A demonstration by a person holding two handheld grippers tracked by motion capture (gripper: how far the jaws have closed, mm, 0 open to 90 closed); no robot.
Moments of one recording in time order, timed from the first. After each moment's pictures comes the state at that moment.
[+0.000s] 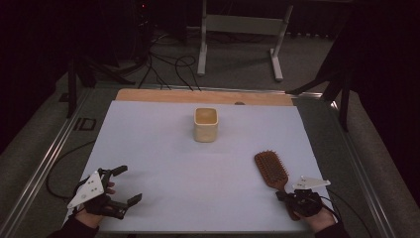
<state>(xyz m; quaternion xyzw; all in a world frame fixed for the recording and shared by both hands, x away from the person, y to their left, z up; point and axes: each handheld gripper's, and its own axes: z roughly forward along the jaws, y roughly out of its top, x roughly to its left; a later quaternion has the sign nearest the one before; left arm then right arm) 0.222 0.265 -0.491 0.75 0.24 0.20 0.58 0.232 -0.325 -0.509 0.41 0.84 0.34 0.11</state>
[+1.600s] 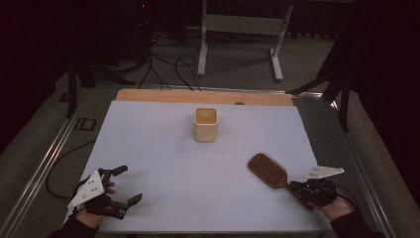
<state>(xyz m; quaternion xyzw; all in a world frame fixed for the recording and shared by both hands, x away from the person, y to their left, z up) 0.223 0.265 -0.491 0.75 0.24 0.20 0.58 0.251 -0.352 -0.473 0.38 0.86 0.30 0.13</state>
